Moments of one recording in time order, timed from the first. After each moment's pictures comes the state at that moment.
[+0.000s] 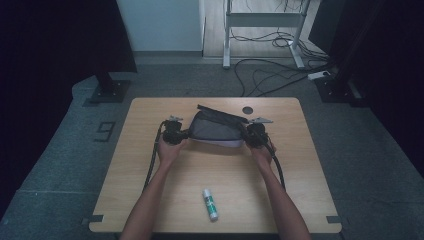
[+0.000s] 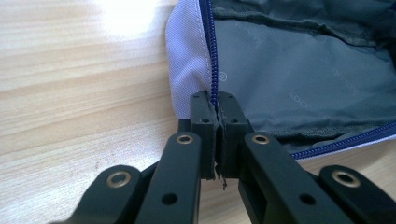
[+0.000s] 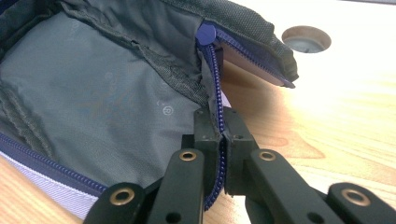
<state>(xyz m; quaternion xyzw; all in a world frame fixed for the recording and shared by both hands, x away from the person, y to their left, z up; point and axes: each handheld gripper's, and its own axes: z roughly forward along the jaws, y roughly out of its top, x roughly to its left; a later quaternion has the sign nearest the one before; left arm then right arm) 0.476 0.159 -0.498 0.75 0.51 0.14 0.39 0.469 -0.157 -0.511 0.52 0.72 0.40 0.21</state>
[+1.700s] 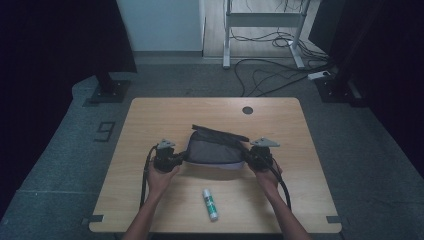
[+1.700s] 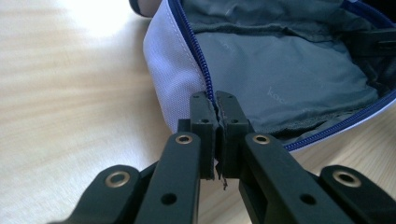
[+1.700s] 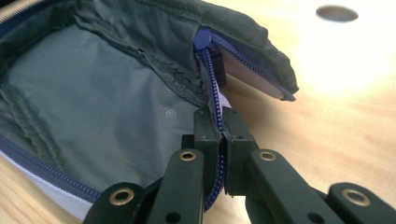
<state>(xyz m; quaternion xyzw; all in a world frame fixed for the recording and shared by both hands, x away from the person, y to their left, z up) 0.373 0.174 -0.506 0.76 0.48 0.10 0.42 0.380 -0.159 -0.512 0.48 0.74 0.42 0.20</state>
